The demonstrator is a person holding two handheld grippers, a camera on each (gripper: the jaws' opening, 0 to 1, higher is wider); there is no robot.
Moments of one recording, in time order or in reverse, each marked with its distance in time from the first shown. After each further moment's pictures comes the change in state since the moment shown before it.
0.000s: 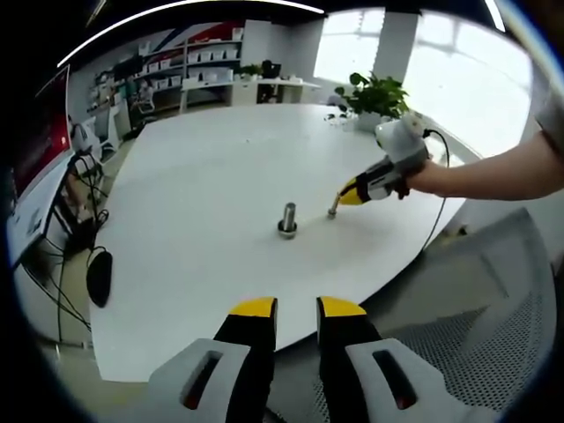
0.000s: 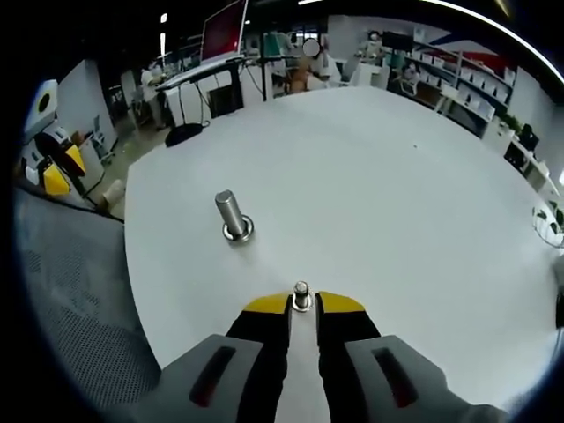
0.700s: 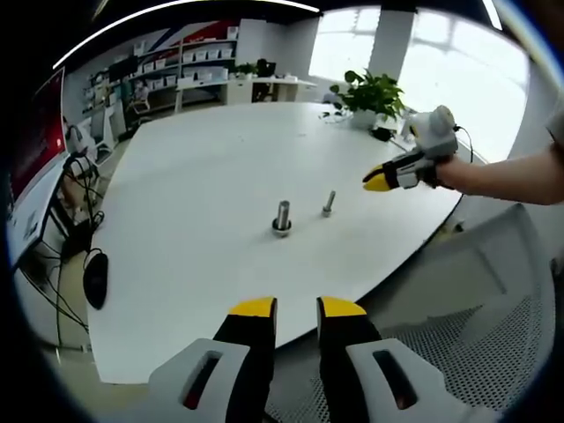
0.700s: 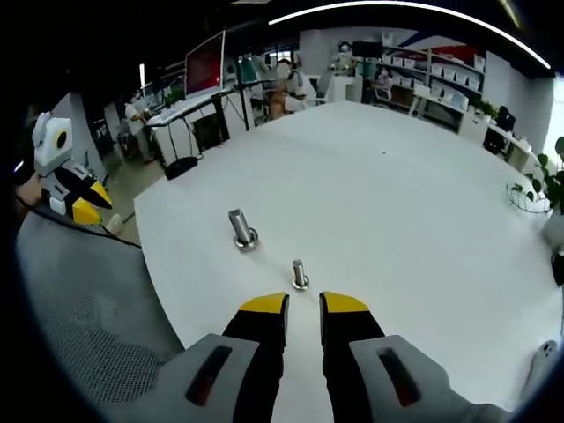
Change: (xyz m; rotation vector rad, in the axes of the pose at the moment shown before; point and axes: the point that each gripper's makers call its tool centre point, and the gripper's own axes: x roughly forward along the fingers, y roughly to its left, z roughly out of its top) left arm 0.001 -0.005 -0.002 0.014 0.015 -0.024; right arm -0.078 0.002 -0.004 0.152 -0.114 -0.037
